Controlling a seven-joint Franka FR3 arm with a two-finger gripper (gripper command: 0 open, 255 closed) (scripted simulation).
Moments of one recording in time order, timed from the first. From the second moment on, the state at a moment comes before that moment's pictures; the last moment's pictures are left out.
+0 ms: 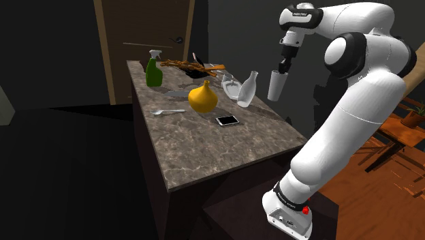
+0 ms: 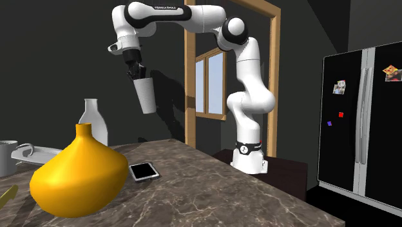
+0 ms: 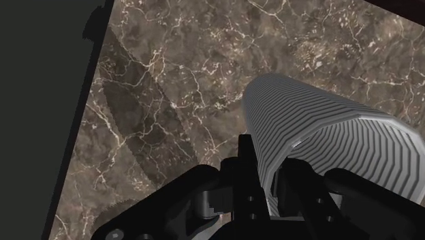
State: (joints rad) arm -0.35 0.07 -0.55 -1.62 -0.02 1.47 -0.82
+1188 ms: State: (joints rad) arm -0.35 0.08 -0.54 -1.85 -0.02 1.71 -0.81
